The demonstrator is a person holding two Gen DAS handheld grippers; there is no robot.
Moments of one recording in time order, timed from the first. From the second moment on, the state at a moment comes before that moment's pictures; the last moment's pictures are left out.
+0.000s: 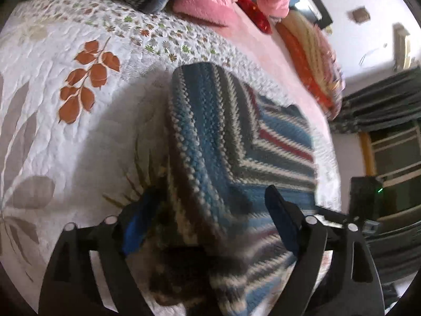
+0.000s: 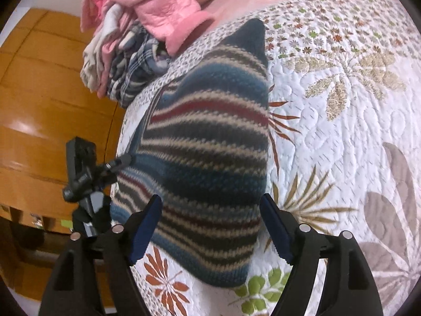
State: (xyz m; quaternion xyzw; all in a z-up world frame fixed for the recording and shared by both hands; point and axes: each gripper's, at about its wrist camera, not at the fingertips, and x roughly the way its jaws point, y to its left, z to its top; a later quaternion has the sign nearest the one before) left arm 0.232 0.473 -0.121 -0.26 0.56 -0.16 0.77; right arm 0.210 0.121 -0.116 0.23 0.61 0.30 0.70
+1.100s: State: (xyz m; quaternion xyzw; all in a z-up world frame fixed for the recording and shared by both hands) left arm 0.151 0.275 -0.103 -0.28 0.53 -0.33 0.73; right arm 0.180 0.008 -0.055 0.20 0.60 0.32 0.71
